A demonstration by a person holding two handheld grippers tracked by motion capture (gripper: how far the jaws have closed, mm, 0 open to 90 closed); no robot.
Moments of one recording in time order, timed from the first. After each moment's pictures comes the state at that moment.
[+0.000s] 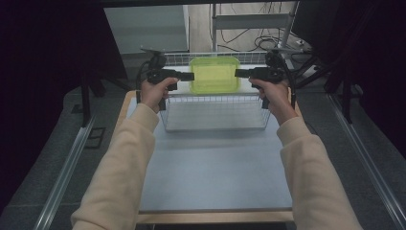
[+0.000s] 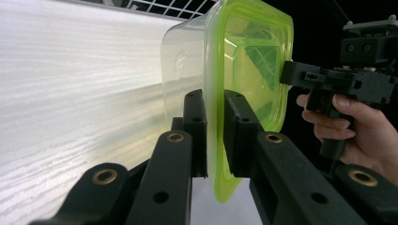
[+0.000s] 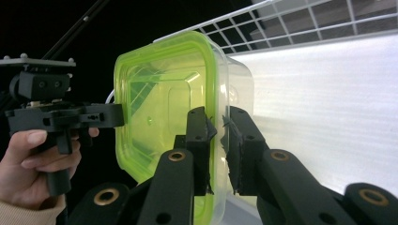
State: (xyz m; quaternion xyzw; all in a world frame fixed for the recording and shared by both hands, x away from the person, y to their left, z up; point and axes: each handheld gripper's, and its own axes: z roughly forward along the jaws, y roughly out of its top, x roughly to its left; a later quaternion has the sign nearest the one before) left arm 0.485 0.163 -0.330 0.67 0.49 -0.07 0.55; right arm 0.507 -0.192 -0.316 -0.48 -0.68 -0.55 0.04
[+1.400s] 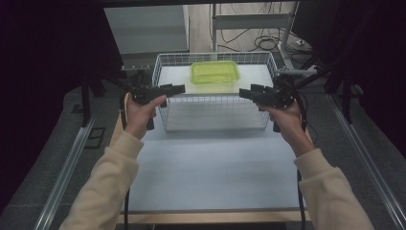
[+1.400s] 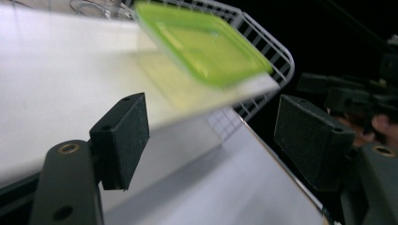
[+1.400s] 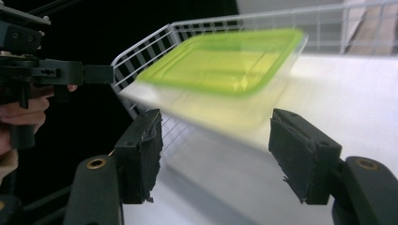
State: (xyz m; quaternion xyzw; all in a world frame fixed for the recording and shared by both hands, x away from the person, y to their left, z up) left arm 0.406 0.184 -0.337 0.67 0.47 0.03 0.58; right arm 0.421 -0.210 -0.325 -0.38 -0.73 -0.56 -0.09
